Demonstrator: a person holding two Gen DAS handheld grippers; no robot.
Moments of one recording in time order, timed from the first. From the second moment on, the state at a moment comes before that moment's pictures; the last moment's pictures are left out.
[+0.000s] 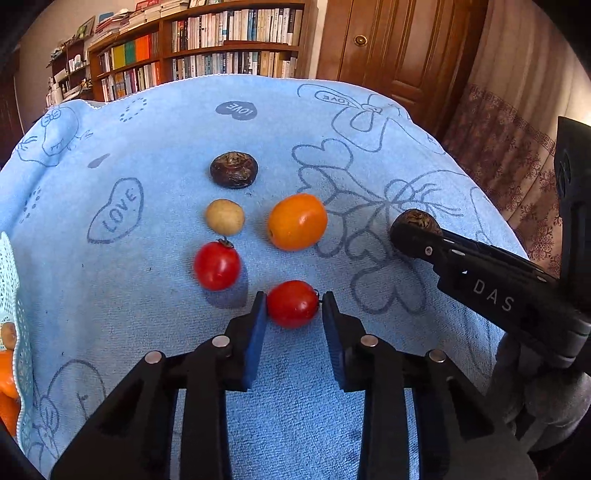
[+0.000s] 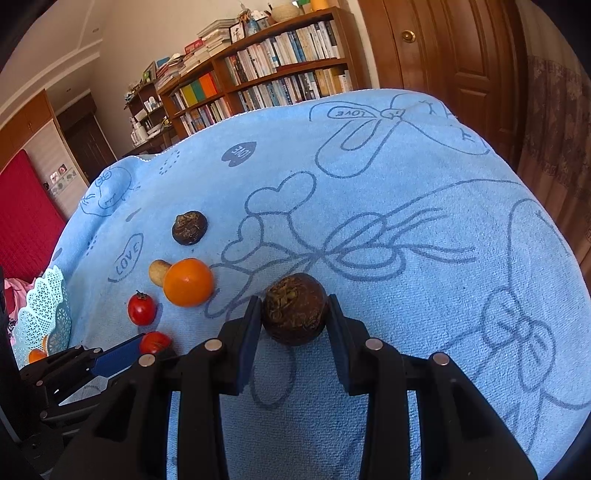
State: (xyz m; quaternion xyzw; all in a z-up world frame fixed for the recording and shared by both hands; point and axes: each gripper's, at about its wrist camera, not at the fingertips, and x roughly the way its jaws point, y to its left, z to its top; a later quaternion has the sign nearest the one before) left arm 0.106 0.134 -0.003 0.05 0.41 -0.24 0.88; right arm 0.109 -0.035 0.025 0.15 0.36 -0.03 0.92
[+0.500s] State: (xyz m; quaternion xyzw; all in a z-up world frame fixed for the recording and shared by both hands) left arm 0.083 0.185 0.030 0.03 0.37 -0.16 0.92; right arm 0.106 -0.035 0.025 0.15 0.36 -0.03 0.92
